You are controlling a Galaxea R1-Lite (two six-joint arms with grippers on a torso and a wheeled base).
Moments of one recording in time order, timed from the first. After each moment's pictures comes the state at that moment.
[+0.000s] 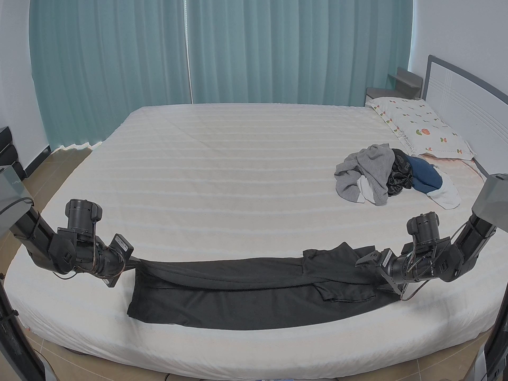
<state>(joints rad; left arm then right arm) 0.02 1.99 -0.70 -0.43 -0.27 -0.97 0.15 2.12 -0.67 -0.59 0.25 0.87</state>
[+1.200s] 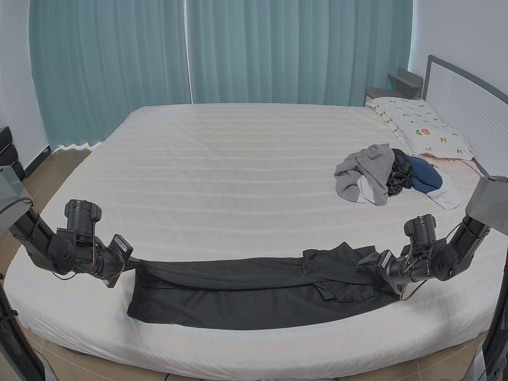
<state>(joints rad) 0.02 1.98 -0.70 -0.43 -0.27 -0.97 0.13 2.18 -0.71 -0.59 0.22 0.87</state>
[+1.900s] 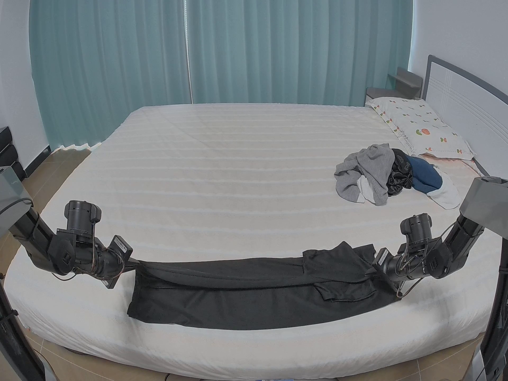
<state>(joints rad) 0.02 1.98 -0.69 -0.43 -0.27 -0.97 0.12 2.22 -0.76 -0.59 0.22 0.87</state>
